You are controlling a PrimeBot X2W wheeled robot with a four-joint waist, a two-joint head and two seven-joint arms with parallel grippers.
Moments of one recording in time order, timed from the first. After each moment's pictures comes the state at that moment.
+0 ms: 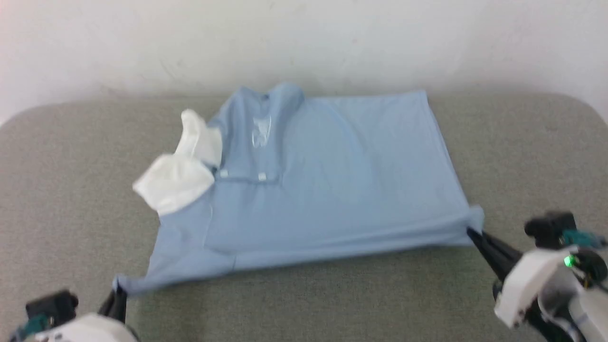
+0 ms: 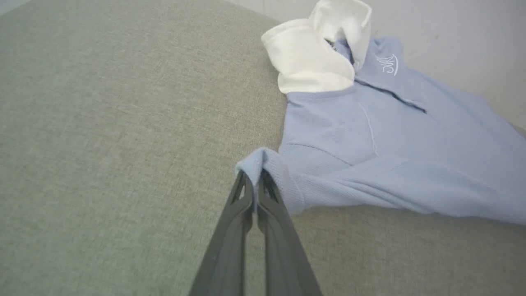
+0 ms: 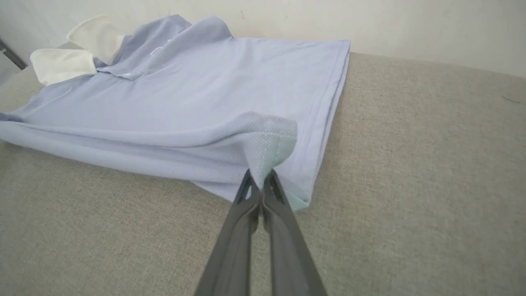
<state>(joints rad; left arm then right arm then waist) 0.03 0.48 -0.22 0.24 -0.84 0.15 -0.08 -0.24 -0.53 0.46 0.31 0.69 0.13 0.04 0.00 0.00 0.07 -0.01</state>
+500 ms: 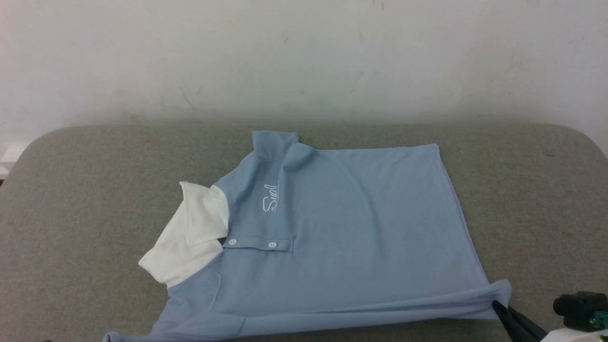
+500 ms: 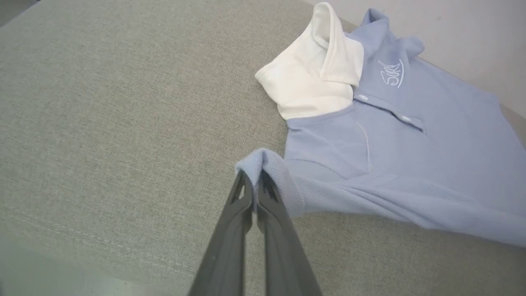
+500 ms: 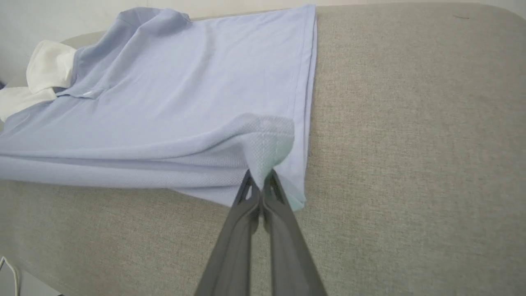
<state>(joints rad) 0.46 0.59 -0.15 -0.29 -0.88 0.42 0.12 0.25 -0.36 0.07 -0.02 0.52 0.13 0.21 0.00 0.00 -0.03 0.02</state>
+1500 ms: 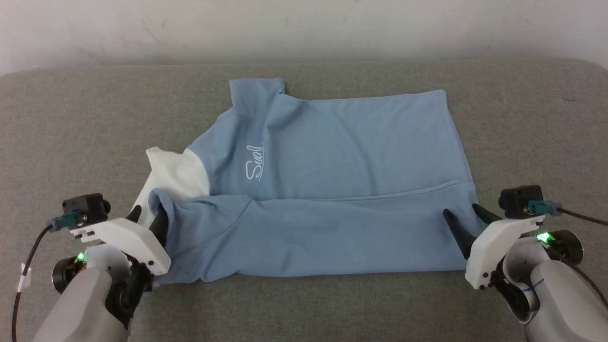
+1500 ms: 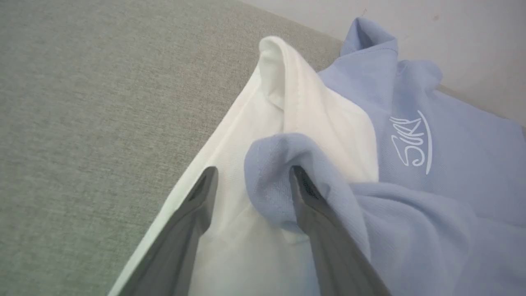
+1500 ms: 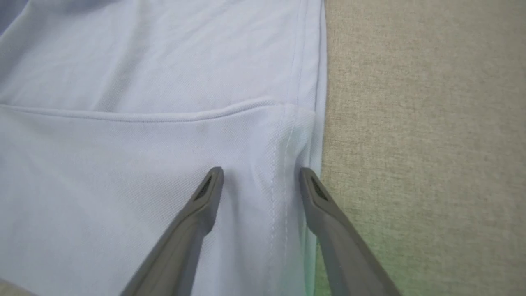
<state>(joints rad) -0.38 0.41 -0.33 0.55 -0.83 0.05 0.03 -0.34 -0.26 0.23 0.54 0.41 0.13 0.14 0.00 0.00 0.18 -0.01</state>
